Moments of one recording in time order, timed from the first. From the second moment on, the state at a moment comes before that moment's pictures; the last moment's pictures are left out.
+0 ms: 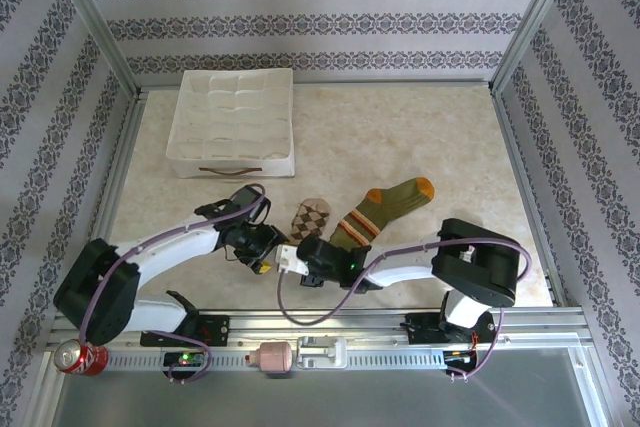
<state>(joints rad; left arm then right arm) -0.58 1.29 0.66 -0.58 0.37 -1.45 1.17 1.65 0.65 0.17 0.08 -0.30</state>
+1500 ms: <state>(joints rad) -0.62 1.41 0.60 -0.39 0.43 -1.48 1.02 1.43 0.54 0.15 -0.25 -0.15</state>
